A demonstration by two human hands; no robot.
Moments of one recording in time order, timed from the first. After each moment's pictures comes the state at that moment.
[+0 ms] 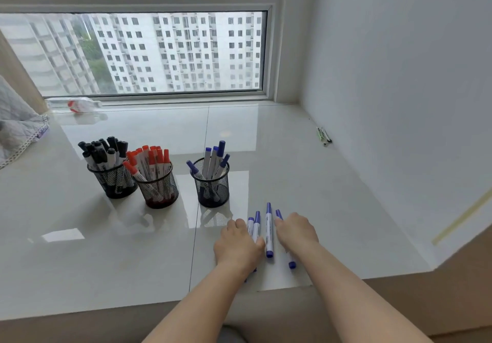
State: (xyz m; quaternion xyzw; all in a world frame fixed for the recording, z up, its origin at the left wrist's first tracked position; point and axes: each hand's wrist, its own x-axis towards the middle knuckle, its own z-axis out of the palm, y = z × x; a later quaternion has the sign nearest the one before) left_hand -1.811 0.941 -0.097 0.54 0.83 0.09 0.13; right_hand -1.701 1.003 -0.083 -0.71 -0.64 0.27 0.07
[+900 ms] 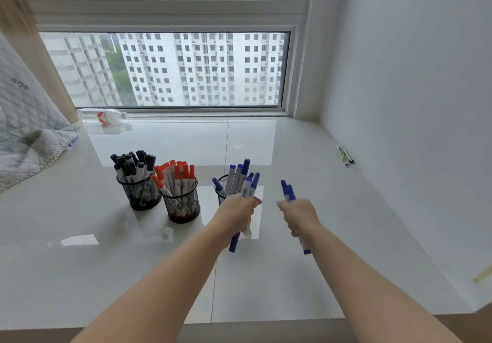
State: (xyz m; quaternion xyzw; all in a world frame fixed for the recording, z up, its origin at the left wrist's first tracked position) left_hand -1.880 0.966 0.001 0.37 0.66 0.45 0.48; right_hand -1.750 1.031 -0.027 -0.62 -0.55 0.48 0.27
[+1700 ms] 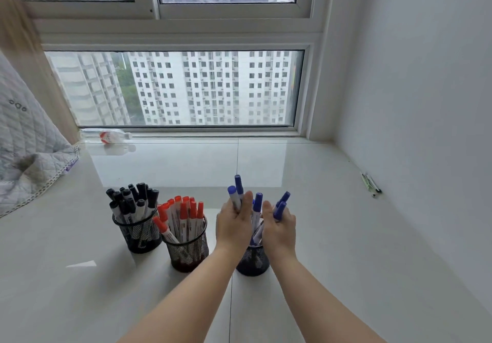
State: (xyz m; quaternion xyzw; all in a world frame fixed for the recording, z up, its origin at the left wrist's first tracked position) left_hand -1.932 1.039 -0.020 0.38 0.61 0.64 0.27; right_hand -1.858 1.071 -0.041 -0.48 -0.54 0.46 0.52
